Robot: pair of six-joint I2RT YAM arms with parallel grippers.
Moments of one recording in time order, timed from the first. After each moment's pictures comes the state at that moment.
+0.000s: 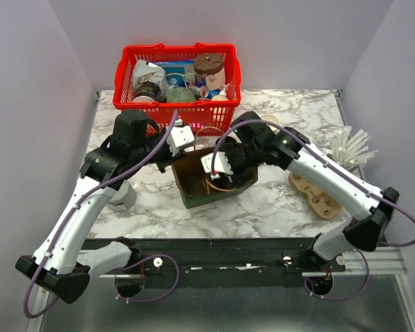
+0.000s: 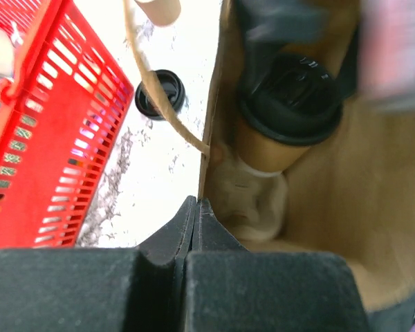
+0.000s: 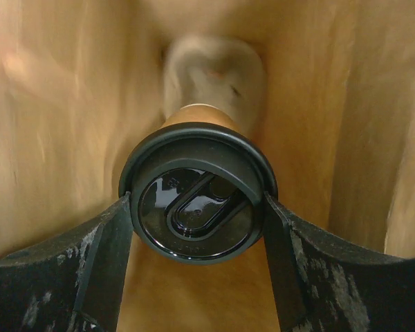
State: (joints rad) left arm -0.47 1.07 1.35 -0.83 0.54 0.56; right arm 0.85 1.55 1.64 -1.06 -0.45 -1.08
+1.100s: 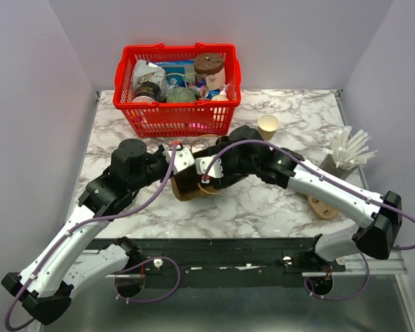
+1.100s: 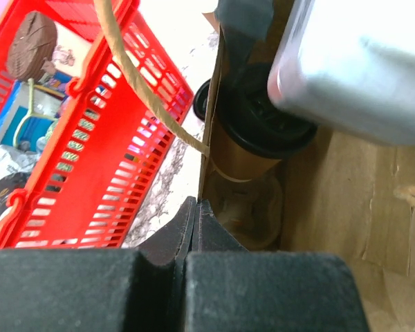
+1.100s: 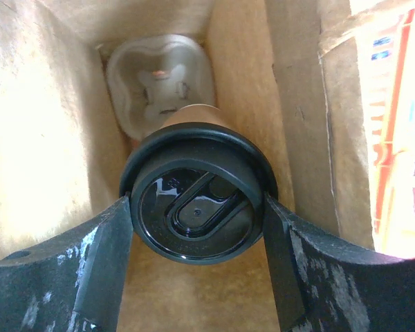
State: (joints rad) left arm -0.63 0.84 1.05 -0.55 0.22 0.55; right arm 0.92 1.42 1.32 -0.54 -0.20 -1.00
